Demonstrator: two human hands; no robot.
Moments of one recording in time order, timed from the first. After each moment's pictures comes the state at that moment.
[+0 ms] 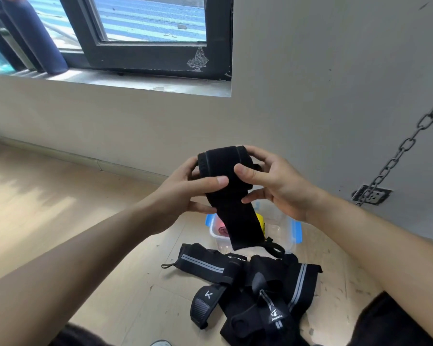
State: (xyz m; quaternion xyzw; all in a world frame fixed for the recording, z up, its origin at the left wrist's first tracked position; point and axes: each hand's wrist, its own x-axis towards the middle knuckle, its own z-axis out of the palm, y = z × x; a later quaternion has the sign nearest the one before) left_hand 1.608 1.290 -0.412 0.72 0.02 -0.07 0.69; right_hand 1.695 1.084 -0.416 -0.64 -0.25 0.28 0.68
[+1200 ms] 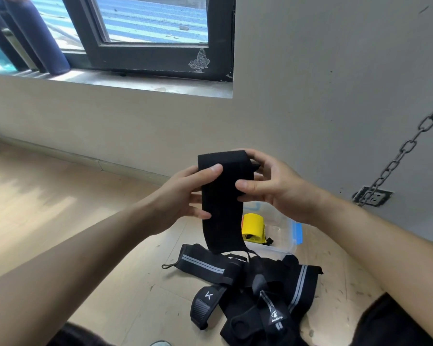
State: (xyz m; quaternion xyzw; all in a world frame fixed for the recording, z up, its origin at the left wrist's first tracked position) left_hand 1.610 1.292 -0.414 0.71 0.06 -0.12 0.69; right_hand 1.699 1.082 -0.423 -0.62 -0.28 0.30 0.67
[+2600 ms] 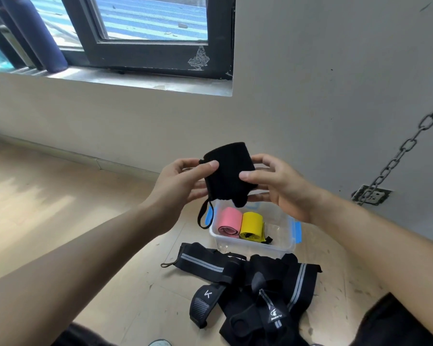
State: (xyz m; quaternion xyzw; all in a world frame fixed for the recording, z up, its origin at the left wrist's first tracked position) left_hand 1.617 1.287 -0.422 0.65 0.14 0.04 0.74; right_hand 1.705 1.080 -0.430 -0.67 -0.18 0.29 0.66
